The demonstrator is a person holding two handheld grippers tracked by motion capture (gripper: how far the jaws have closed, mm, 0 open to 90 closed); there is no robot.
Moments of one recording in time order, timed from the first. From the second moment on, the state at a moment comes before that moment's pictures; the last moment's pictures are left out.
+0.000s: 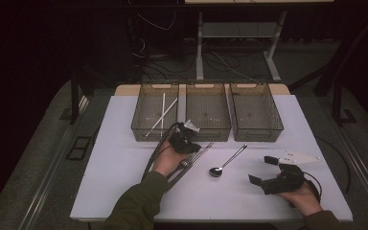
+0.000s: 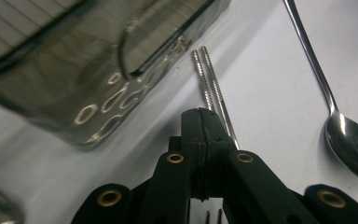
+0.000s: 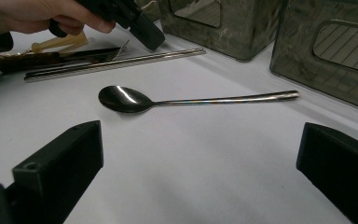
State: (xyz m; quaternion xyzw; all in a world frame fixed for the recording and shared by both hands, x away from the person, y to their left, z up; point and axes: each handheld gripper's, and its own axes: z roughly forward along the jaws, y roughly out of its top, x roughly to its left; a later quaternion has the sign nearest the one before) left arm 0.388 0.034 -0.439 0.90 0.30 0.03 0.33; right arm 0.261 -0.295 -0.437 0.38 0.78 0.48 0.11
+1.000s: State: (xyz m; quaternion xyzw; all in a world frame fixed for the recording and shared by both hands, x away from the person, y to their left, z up) left arm 0.377 0.011 -0.438 0.92 0.22 0.02 0.32; right arm 0.261 -0.294 -0.437 0.38 0.78 0.48 0.11
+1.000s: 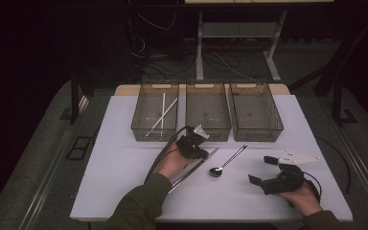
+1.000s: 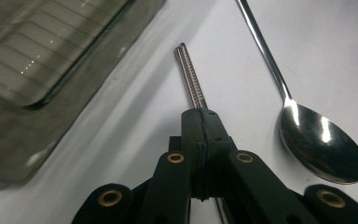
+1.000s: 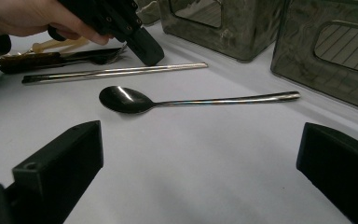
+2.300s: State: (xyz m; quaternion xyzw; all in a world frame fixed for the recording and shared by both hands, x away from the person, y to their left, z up) left arm 0.281 0.090 -0.426 0.88 0.30 0.05 0.38; right arm 0.259 -0.294 -0.435 0.38 0.78 0.48 0.12
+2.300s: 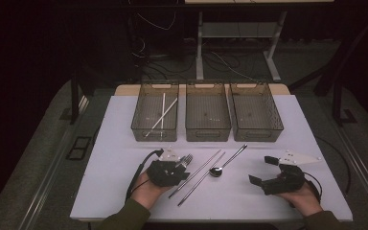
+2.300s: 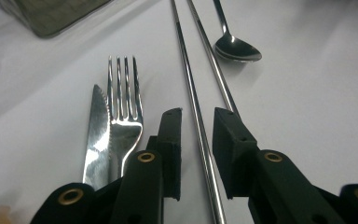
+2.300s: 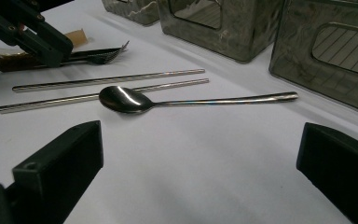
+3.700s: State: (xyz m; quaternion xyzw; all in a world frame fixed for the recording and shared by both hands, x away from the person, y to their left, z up) left arm 0.280 0.072 -0.445 0.88 0.30 0.07 0.35; right arm 0.259 -0.293 -0.435 0.37 0.78 0.48 0.12
